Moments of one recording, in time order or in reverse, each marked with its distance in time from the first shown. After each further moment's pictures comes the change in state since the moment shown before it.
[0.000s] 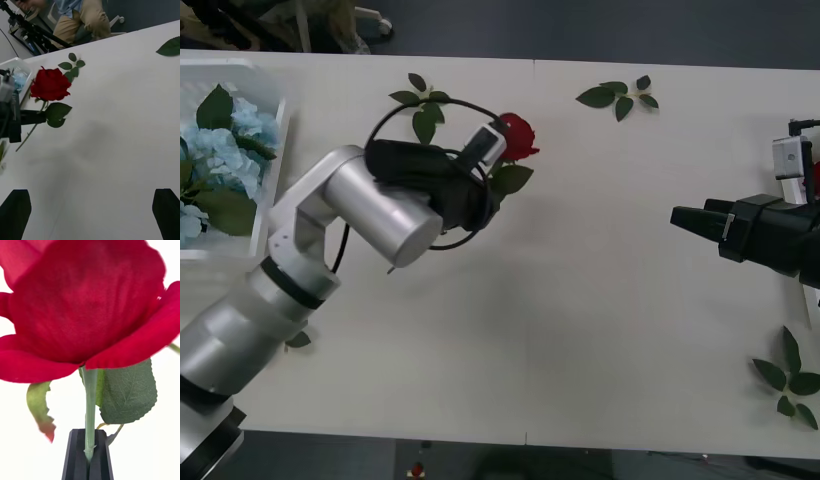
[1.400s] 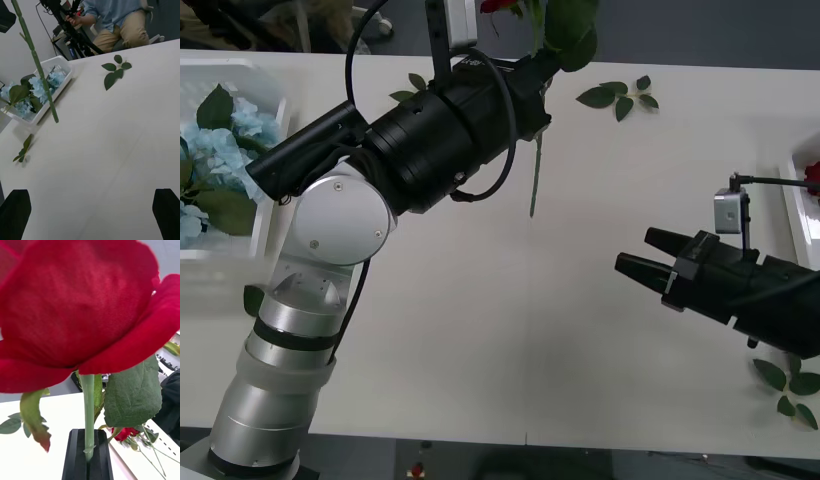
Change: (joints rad) right arm 0.112 0.001 0.248 0.000 -0.280 -0.222 0.439; left arm 0.212 -0.298 0.300 -0.268 0.660 -0.416 -0.361
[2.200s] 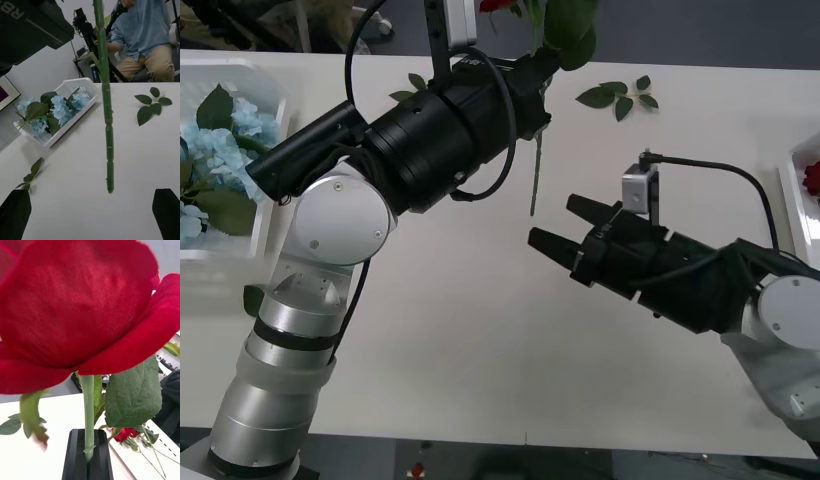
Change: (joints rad) right arm -0.161 0.148 0.225 0.009 0.104 -0.180 0.107; left arm 0.000 0.000 0.000 0.000 0.001 -0.005 0.000
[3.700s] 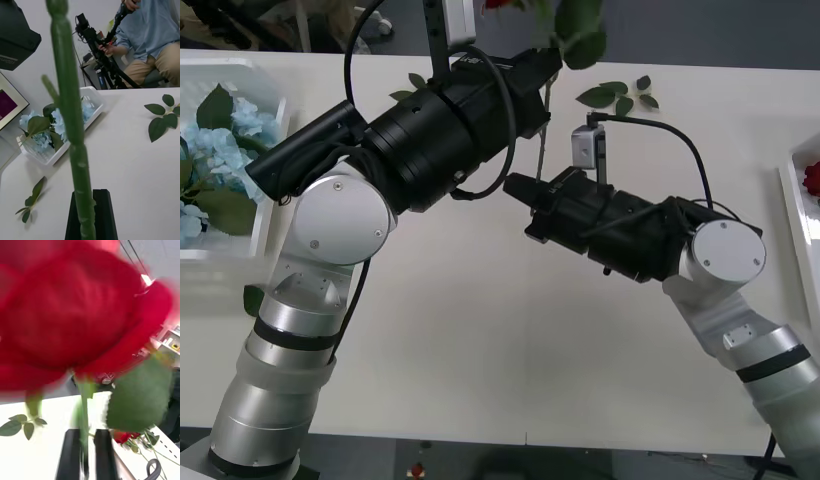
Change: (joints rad) right arm -0.234 0.108 0.037 0.249 -0.040 0.008 0.000; left arm -0.001 0.000 0.000 0.000 0.000 -0.006 0.000
